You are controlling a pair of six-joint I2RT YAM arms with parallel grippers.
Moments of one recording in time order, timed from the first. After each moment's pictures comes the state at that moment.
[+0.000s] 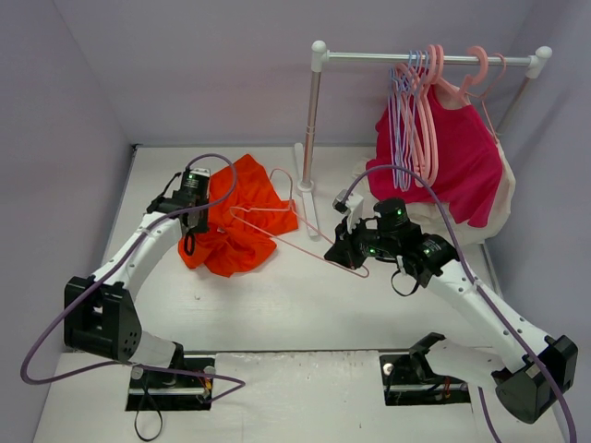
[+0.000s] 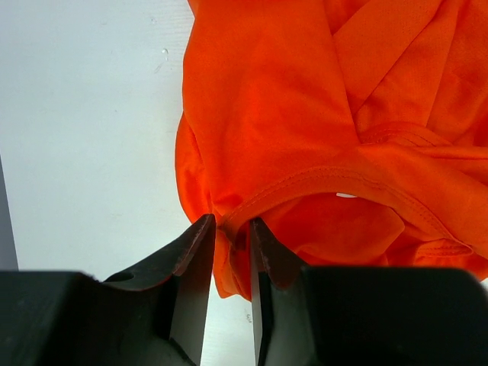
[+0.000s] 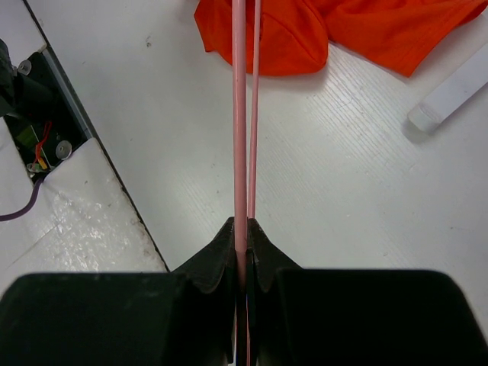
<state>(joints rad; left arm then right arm) -0.25 1.42 1.14 -0.67 -0.31 -0.14 0.58 1.05 0.92 -0.47 -0.50 0.01</state>
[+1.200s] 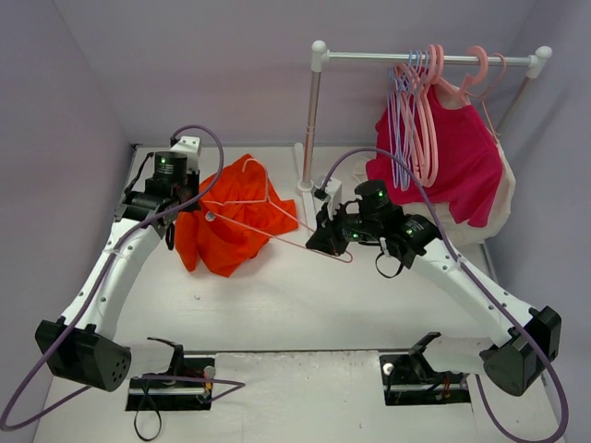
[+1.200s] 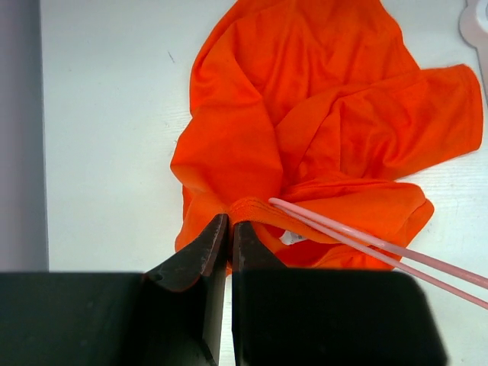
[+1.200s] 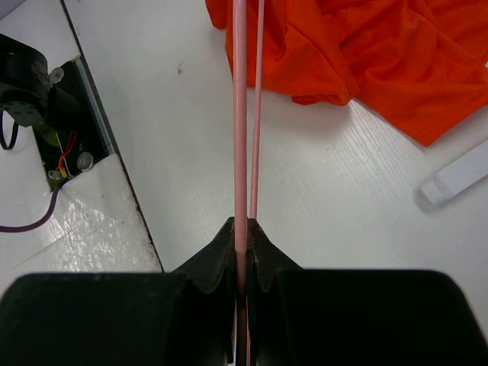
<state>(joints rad) -0.25 1.27 1.33 -0.72 -0.21 -0.05 0.64 1.22 1.10 -0.46 -0.55 -0.03</state>
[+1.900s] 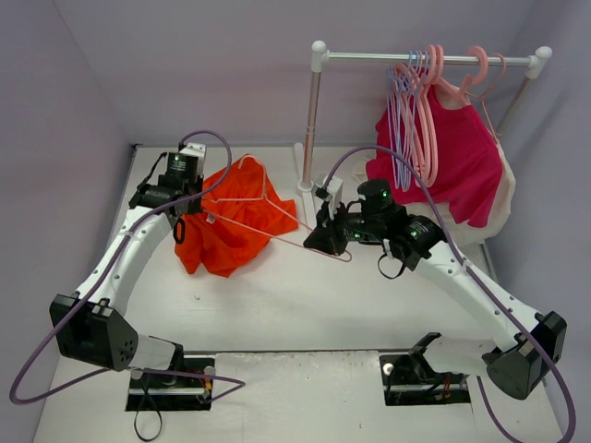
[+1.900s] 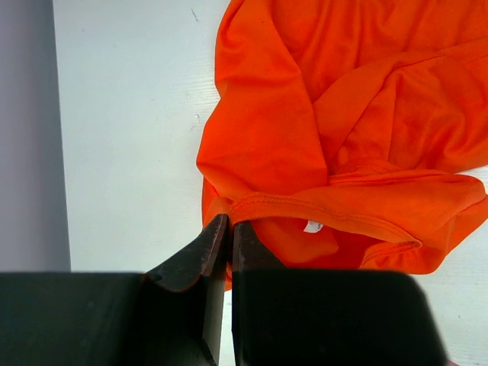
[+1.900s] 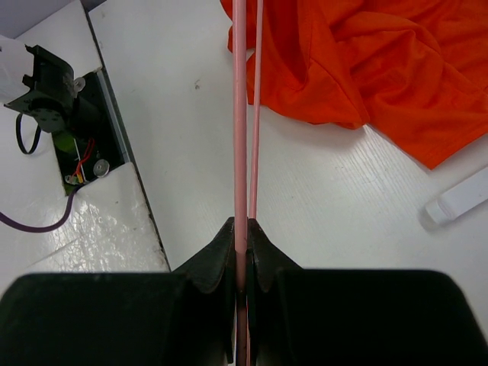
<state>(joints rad) -0.25 1.38 1.33 -0.75 -0.30 -0.04 0.66 1.19 1.12 -0.45 -0.57 -0.02</state>
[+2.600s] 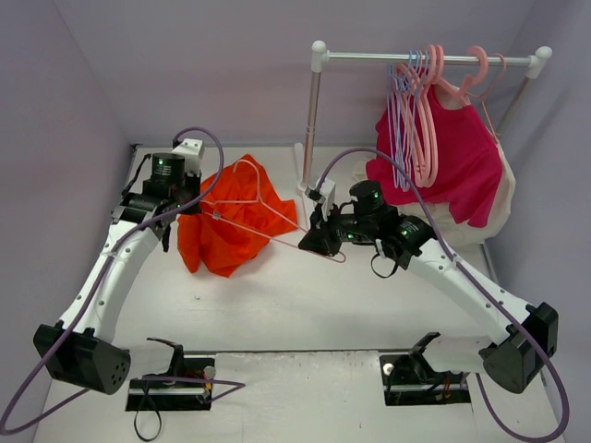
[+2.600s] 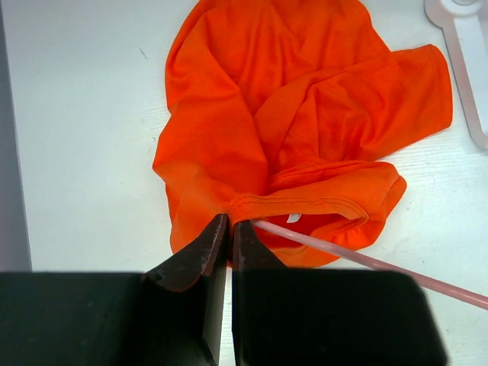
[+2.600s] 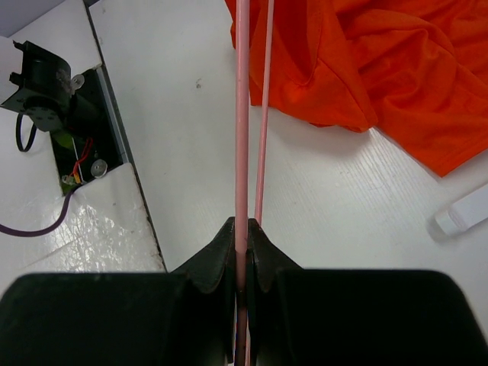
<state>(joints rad) -0.24 1.26 1.33 -0.75 -0.12 -0.04 0.67 1.23 1.10 -0.40 -0.57 -0.02</state>
